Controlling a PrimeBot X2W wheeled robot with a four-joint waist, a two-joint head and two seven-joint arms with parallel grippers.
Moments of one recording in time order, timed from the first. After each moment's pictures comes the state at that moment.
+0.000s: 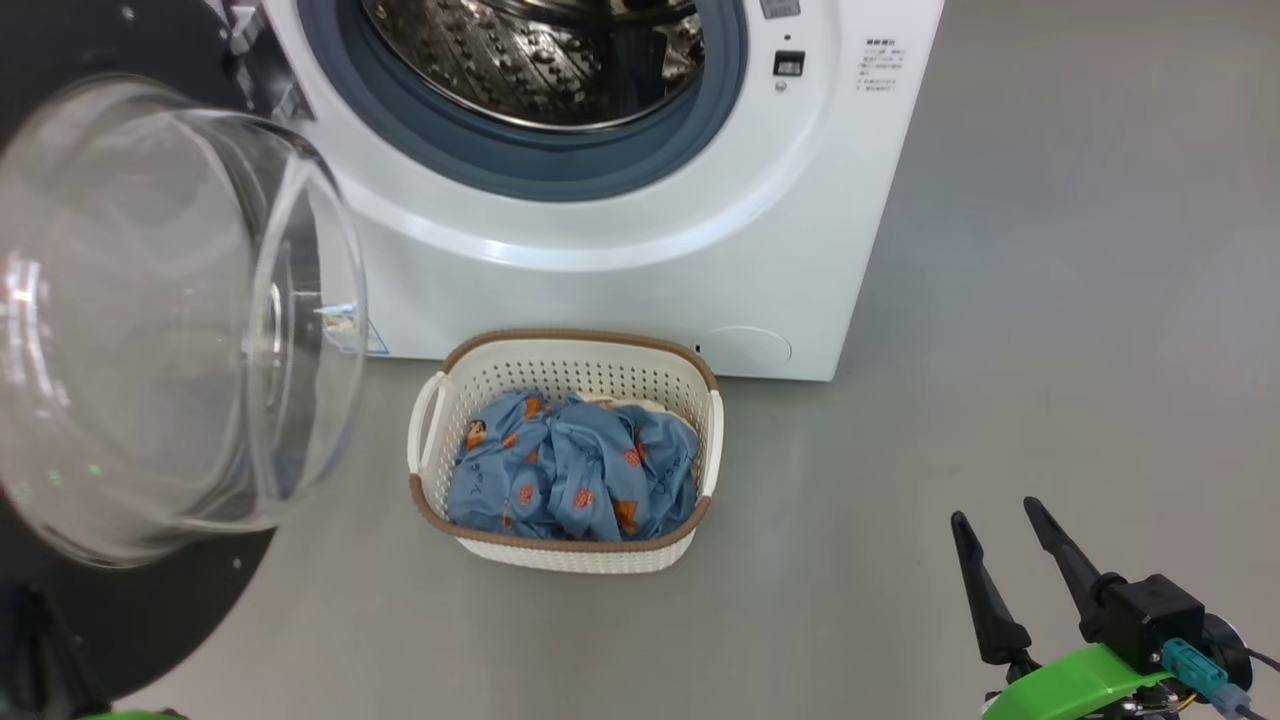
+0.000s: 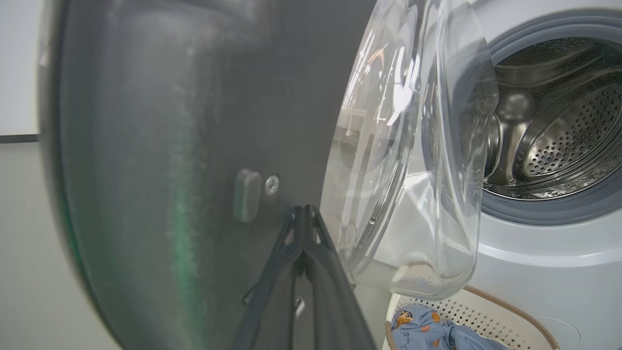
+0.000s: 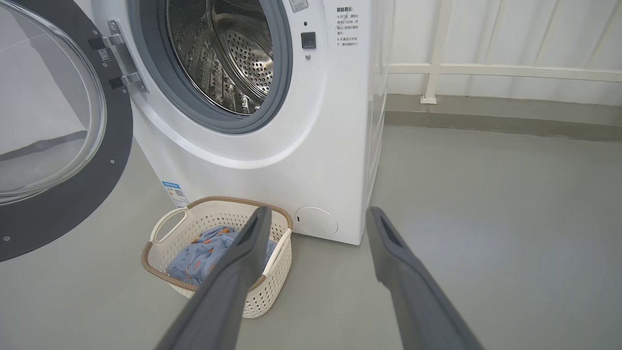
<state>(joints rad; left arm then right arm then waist) -0.01 0.04 0.25 0.16 -0.31 0.09 -0.26 -0.04 -0.09 -0.03 0.20 0.12 0.13 -0.25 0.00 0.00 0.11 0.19</state>
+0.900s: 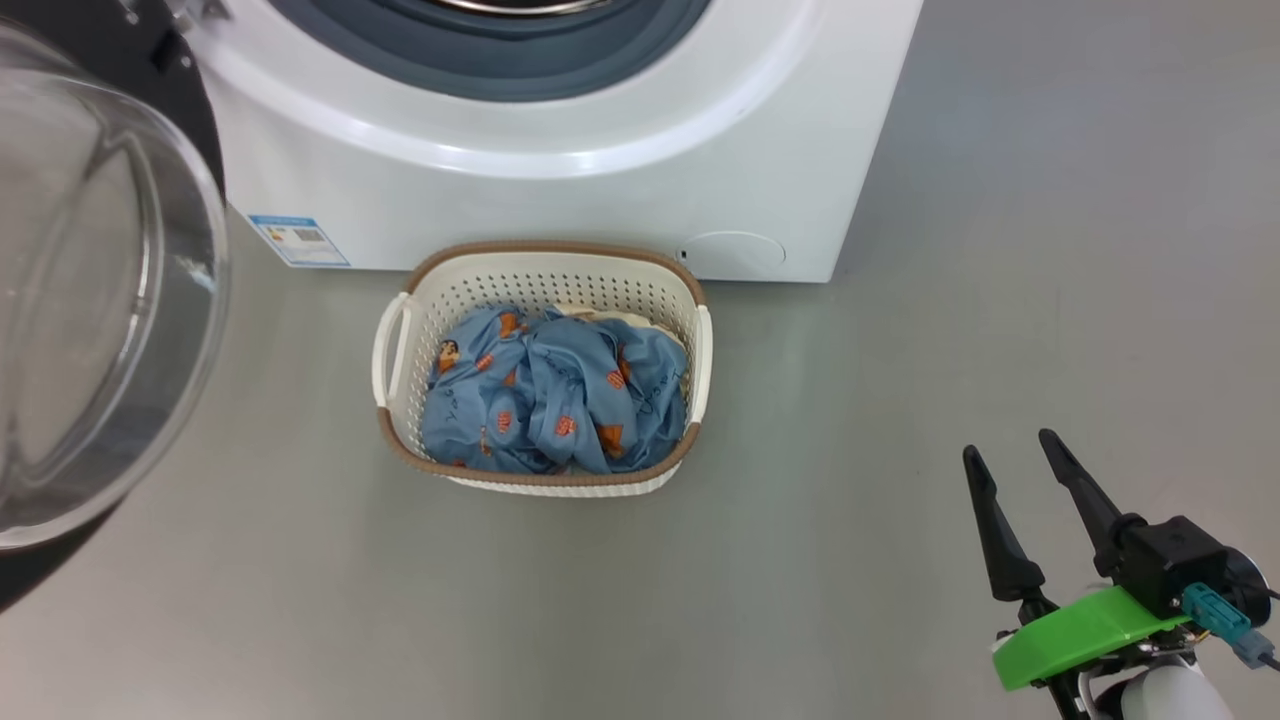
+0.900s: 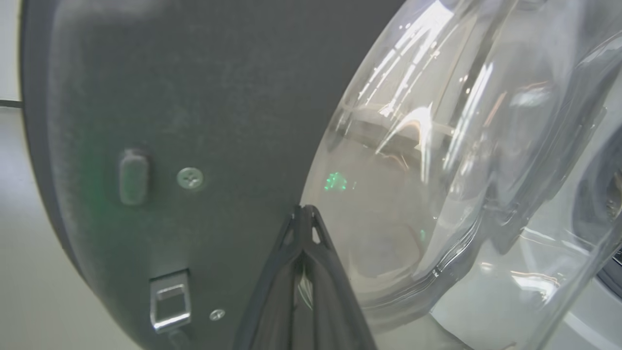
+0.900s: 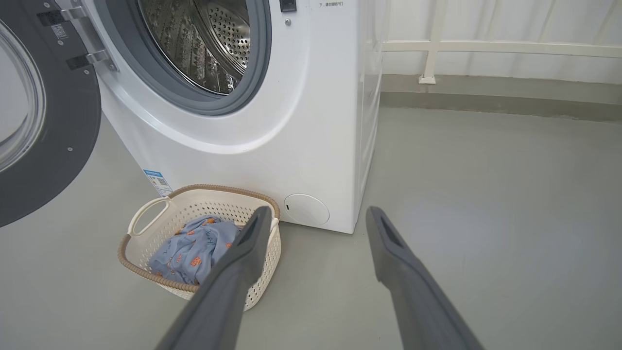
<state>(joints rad) -0.34 0.14 0.54 0.46 -0.35 0.06 -0.26 -0.12 -0.12 -0.02 0.18 0.13 0.13 -0.25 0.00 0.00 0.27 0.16</state>
